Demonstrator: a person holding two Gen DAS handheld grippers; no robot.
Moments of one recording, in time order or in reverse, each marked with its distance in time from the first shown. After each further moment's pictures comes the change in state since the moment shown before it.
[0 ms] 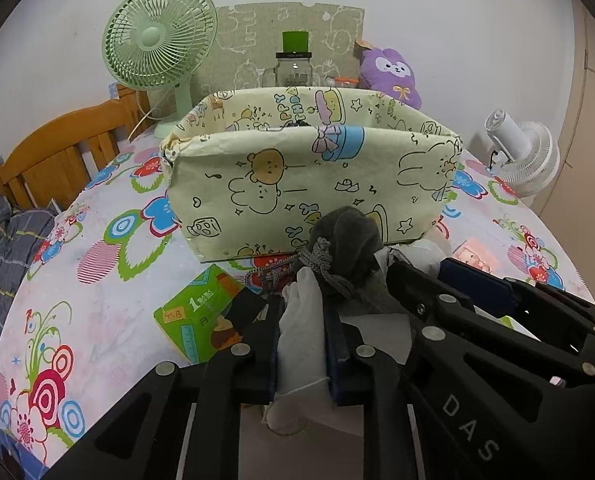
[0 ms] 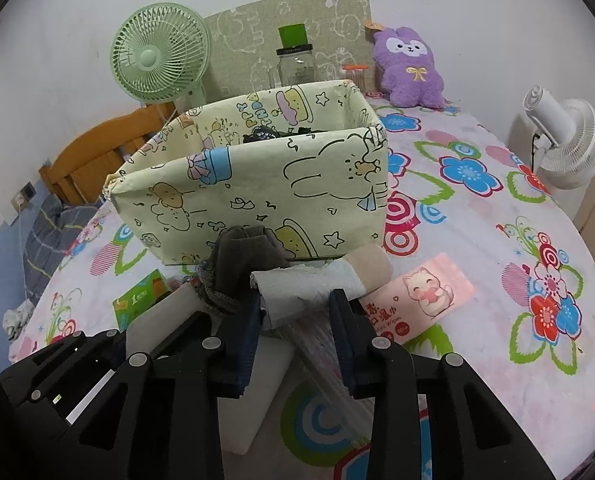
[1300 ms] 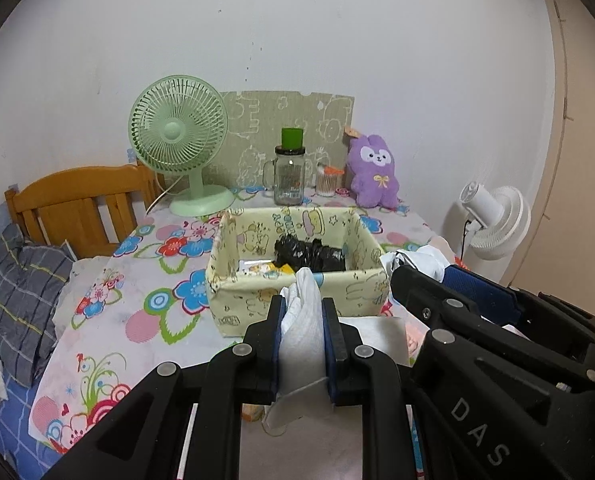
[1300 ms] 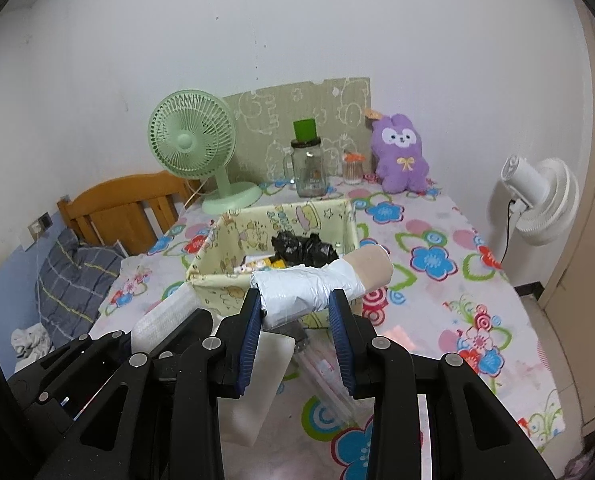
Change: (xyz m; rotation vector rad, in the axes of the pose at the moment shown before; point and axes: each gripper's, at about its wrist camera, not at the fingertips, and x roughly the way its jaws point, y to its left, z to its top) left arm -0.111 -0.001 0.046 -0.028 -0.209 -0.029; right arm -0.122 0.024 0.044 -0.036 -0.195 -0.020
